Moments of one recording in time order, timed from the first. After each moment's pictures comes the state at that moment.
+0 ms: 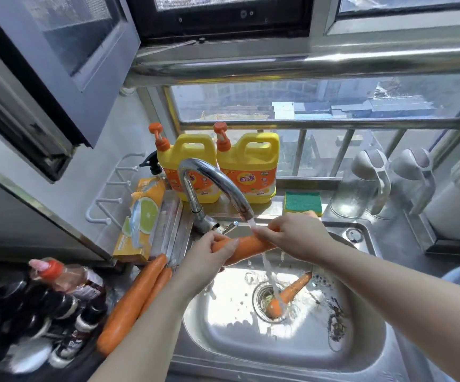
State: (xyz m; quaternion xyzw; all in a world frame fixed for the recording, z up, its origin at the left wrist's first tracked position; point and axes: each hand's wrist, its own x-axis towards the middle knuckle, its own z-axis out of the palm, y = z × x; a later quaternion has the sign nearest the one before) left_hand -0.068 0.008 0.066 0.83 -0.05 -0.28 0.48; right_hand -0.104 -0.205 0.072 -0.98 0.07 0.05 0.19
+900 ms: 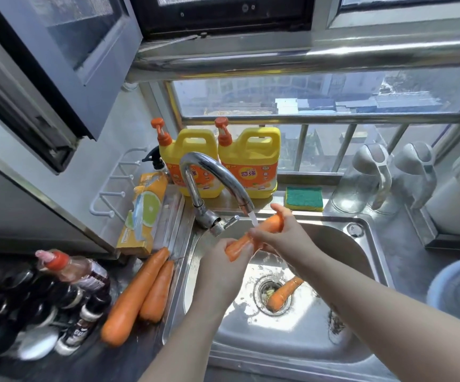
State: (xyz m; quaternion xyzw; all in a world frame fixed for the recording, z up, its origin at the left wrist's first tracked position) left_hand -0.116 -0.014 0.065 0.86 -0.03 -0.17 0.48; right_hand -0.117 -0.175 0.039 -0.62 0.25 0.04 0.74
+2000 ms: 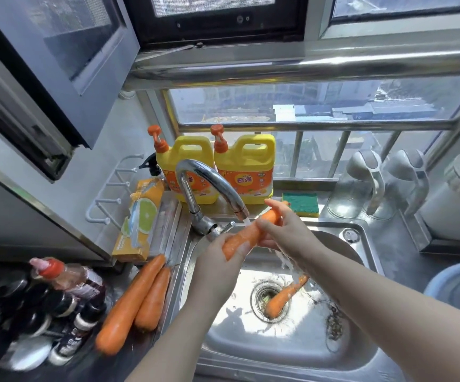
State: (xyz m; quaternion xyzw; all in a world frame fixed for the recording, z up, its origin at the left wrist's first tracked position) left_hand -0.107 -0.015 0.073 0.88 -0.08 -0.14 0.45; right_hand -0.106 -0.189 0.054 -0.64 0.22 0.02 0.74
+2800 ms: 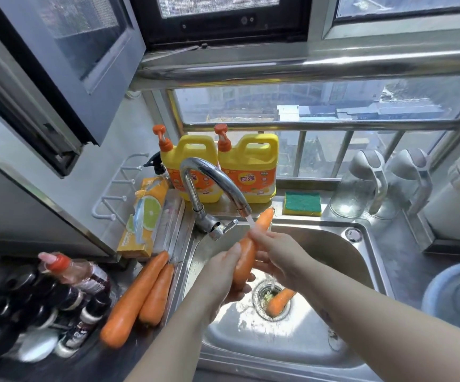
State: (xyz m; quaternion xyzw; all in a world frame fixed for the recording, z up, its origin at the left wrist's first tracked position) left_hand -0.119 -0.011 0.078 0.72 0.08 -0.36 0.59; right_hand -0.124 -0.157 0.045 -0.50 0.29 0.12 0.81
